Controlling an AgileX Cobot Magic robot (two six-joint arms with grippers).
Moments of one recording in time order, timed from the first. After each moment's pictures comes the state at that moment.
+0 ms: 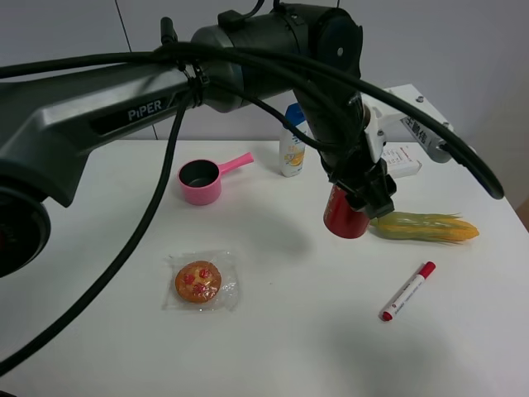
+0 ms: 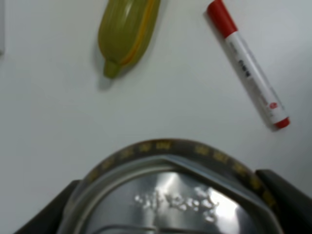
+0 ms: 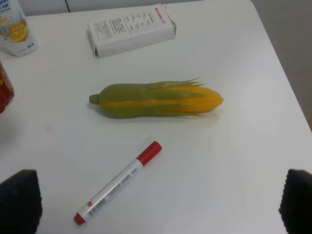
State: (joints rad) left arm -0.93 2.18 -2.07 -0.19 1.02 0.42; right arm -0.05 0.00 -0.50 0.00 1.06 0.02
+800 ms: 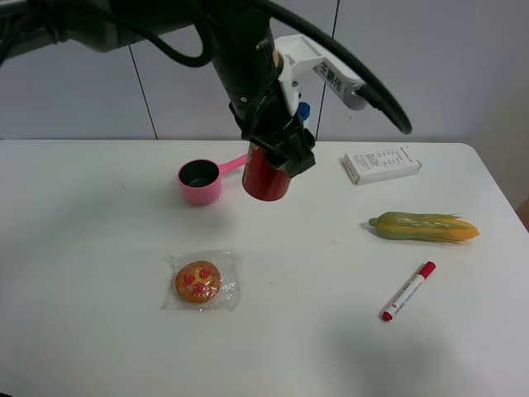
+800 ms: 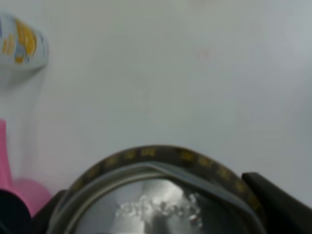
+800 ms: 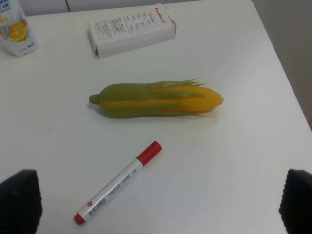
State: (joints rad) left arm -0.80 1.89 -1.77 0.02 1.06 0.24; right arm -0.05 0.00 -0.50 0.00 1.06 0.02
